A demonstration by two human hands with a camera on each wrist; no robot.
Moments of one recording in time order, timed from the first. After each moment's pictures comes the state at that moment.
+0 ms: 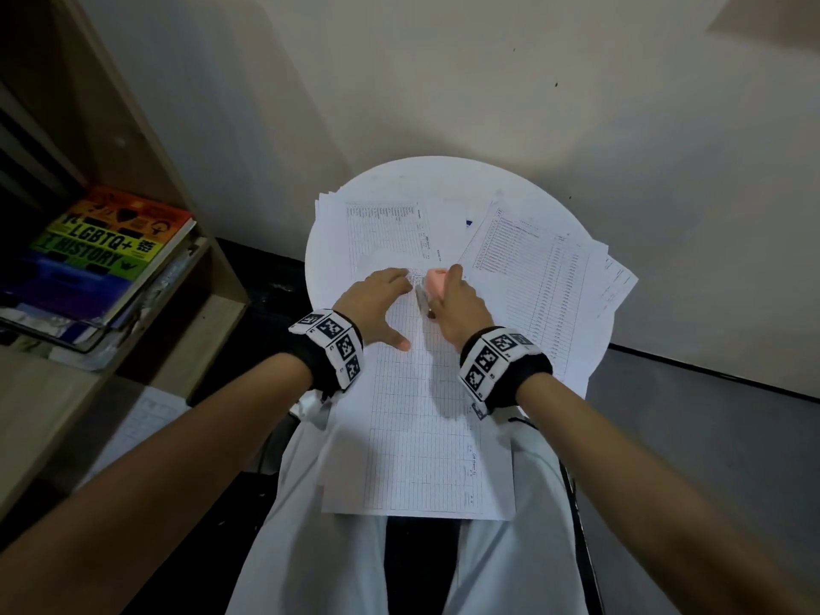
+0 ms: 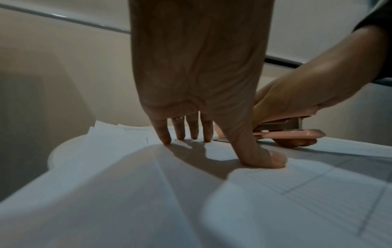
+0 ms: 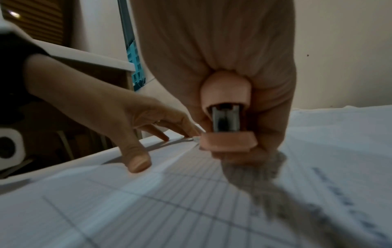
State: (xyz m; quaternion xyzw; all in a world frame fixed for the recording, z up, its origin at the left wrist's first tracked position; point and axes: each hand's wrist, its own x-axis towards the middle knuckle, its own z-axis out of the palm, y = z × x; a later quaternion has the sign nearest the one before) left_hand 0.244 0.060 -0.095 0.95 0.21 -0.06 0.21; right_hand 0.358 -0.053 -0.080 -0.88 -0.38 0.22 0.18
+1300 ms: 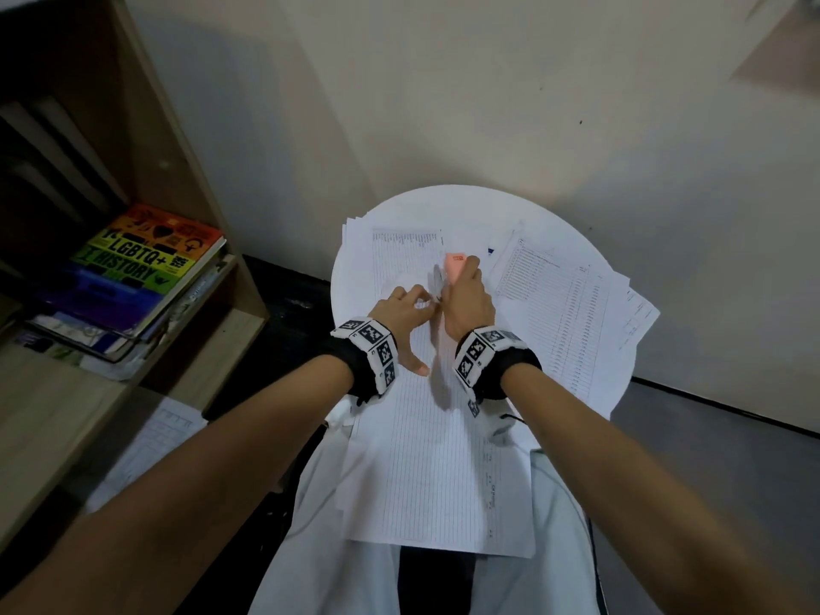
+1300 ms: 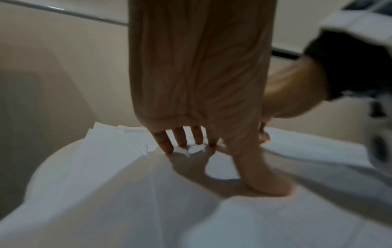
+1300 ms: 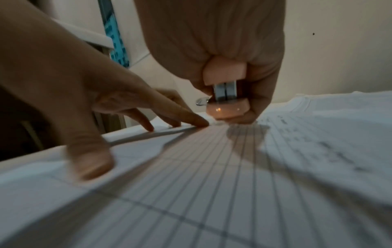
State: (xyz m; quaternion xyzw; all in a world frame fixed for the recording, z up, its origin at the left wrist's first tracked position) left_hand 0.255 0.070 -0.088 0.97 0.19 -0.12 0.13; right_hand 0.356 -0.002 -0.069 -0.90 -0.34 0.12 0.24
